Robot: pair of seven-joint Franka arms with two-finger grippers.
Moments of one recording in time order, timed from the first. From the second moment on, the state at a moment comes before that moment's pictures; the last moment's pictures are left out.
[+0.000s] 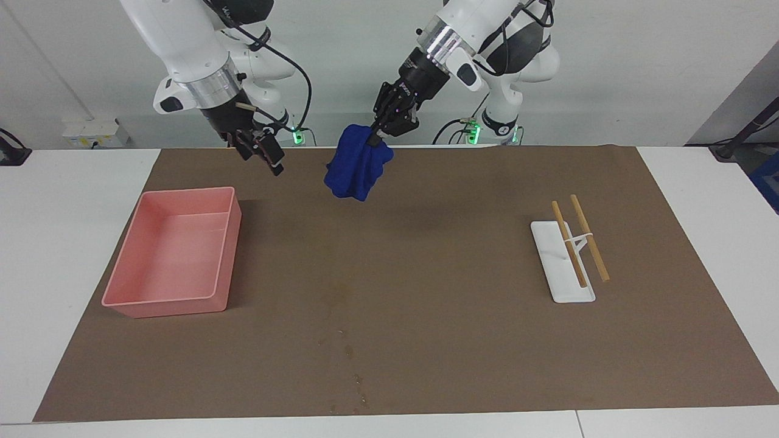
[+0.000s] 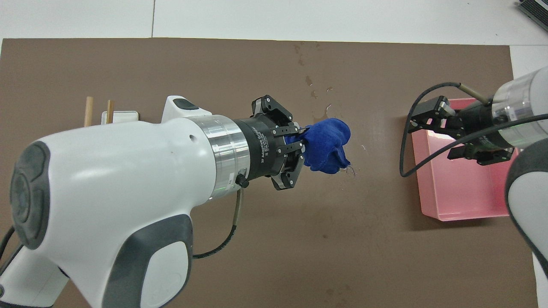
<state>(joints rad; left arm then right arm) -0.14 -0.01 -0.54 -1.69 -0.51 2.30 -2.18 0.09 0.00 0.09 -1.58 0.22 1.63 0.95</state>
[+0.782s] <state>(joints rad) -0.21 -0.01 -0.54 -1.69 -0.51 2.40 -2.22 0.18 0.01 0.09 -1.63 0.45 1.72 1.46</state>
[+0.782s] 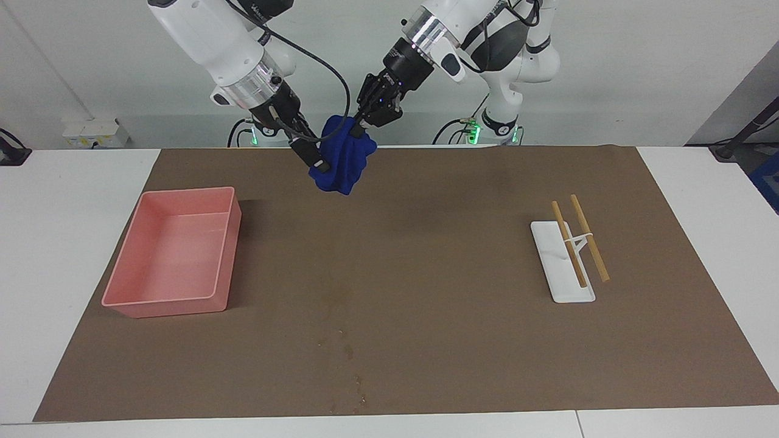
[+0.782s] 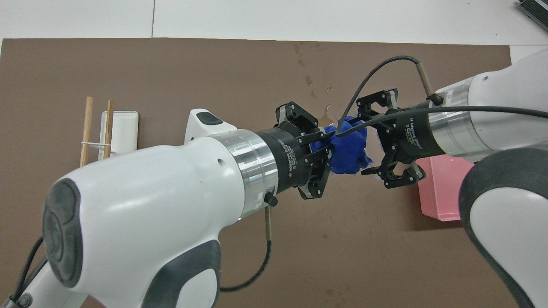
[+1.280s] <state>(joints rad) -0.24 -0.01 -0.54 -1.71 -0.51 2.41 -2.23 0.19 0.00 0.09 -1.66 0.47 1.74 1.49</state>
